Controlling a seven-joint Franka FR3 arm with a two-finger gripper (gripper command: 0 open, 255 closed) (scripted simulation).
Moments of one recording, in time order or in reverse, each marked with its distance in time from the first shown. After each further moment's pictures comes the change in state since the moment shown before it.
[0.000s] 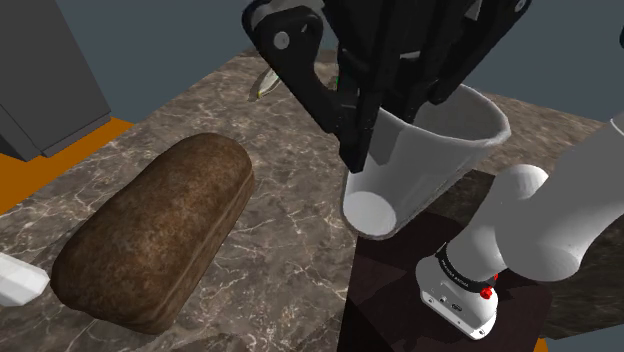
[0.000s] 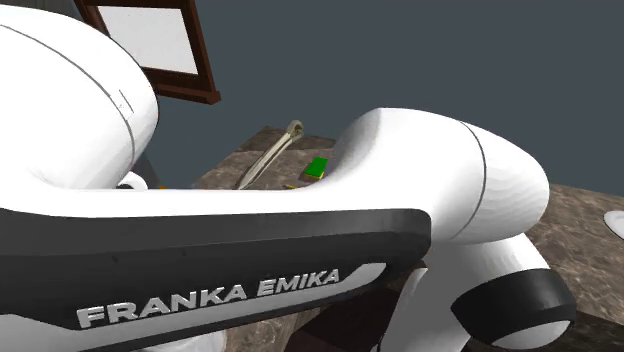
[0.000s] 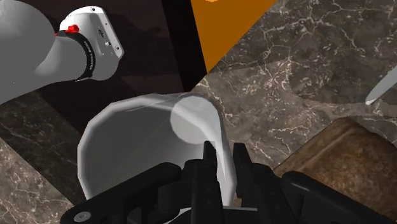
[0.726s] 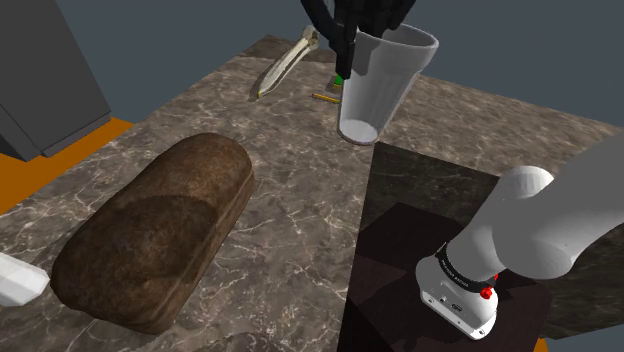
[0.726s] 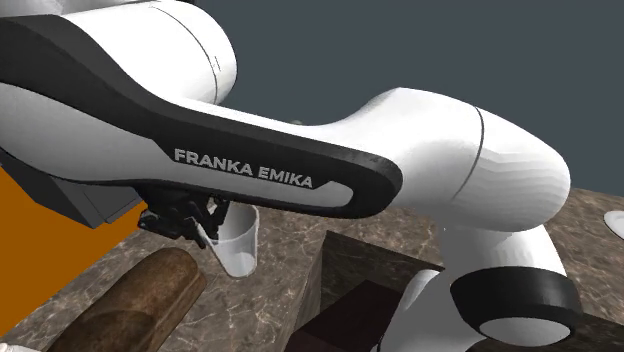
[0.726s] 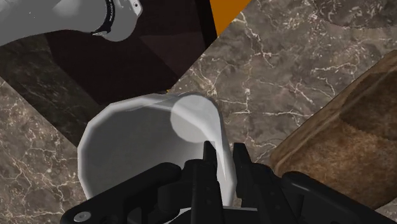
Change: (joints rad) arm -0.103 -0.112 -0.220 -0.128 -0.017 0.025 -0.340
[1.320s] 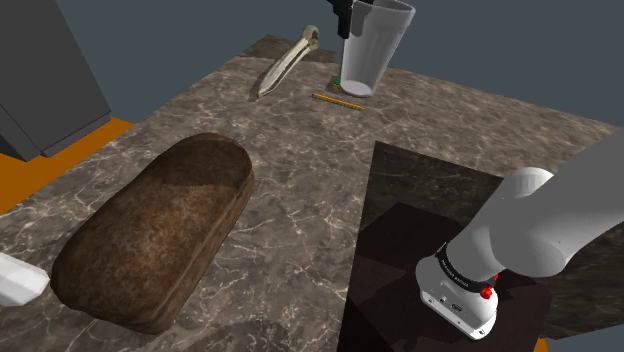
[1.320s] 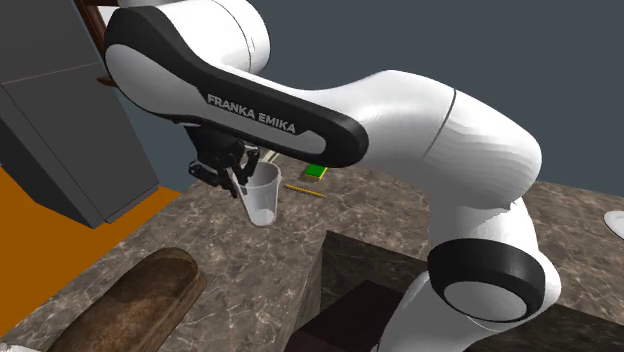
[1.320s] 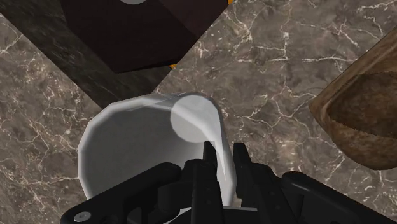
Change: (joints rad) arm -0.082 0.022 -0.149 0.007 -0.071 0.018 -0.247
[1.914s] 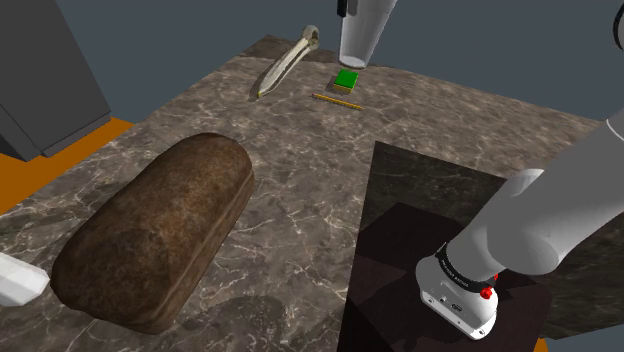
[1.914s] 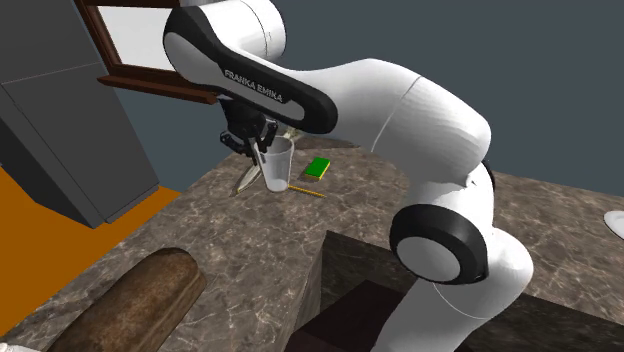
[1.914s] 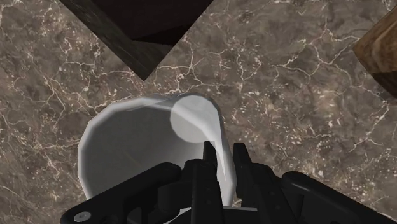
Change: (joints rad) arm -0.083 0.118 -0.112 0.106 -0.069 0.022 -0.209
